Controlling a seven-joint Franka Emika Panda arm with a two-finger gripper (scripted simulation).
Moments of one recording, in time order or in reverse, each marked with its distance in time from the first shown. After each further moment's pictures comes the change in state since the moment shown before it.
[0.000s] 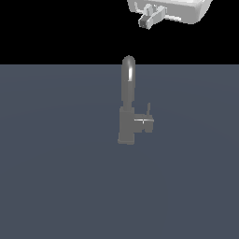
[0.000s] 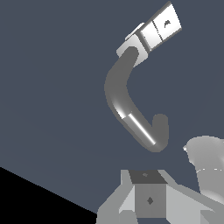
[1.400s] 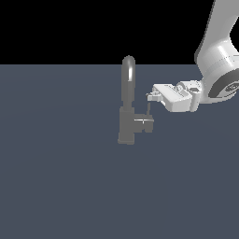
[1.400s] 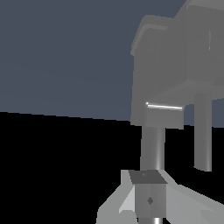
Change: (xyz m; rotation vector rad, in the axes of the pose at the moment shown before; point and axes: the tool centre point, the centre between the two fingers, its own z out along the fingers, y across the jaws) arm 0.201 0.042 0.083 0.579 -0.540 0.530
